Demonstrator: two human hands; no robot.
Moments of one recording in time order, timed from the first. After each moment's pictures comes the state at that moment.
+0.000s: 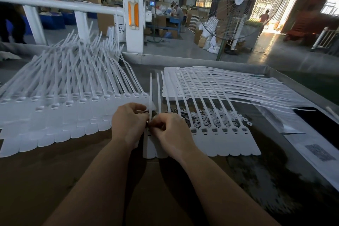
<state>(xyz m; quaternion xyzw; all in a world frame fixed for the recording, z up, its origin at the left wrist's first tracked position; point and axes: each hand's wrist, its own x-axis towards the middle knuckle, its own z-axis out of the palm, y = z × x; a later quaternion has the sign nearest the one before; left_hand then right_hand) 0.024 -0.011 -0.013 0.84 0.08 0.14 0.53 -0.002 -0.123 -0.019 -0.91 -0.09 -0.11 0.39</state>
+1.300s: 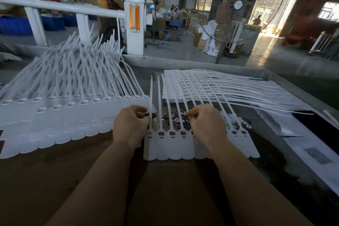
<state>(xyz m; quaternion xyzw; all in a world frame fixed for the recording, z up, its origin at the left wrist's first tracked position) 0.029 -0.010 -0.023 0.87 0.05 0.15 0.47 0.011 -0.179 0.003 -0.95 0.06 -0.19 0.22</state>
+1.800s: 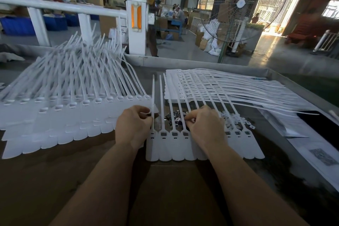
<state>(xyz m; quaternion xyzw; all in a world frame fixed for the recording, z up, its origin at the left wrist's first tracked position) 0.030 -0.011 -0.023 0.87 0.05 0.15 0.47 0.017 -0.179 -0.011 -0.96 0.05 -0.21 0.16</state>
